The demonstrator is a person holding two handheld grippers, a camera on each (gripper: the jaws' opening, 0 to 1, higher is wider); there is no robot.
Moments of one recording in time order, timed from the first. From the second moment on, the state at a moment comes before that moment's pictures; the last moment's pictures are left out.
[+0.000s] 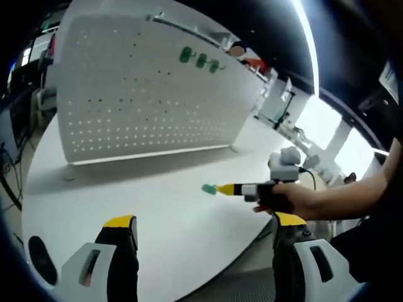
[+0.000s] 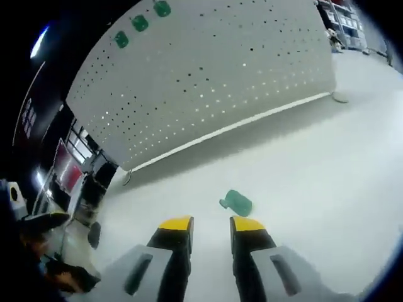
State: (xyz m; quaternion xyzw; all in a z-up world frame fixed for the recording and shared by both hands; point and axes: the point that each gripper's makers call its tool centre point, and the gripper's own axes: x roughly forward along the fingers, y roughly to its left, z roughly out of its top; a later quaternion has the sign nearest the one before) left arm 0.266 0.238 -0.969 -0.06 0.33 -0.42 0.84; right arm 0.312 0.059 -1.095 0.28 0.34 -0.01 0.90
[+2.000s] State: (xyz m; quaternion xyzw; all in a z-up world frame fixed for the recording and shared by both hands) left arm 0.266 0.232 -0.983 -0.06 0.35 -0.42 0.83; right arm 0.337 0.046 -1.077 0.28 0.33 0.01 0.90
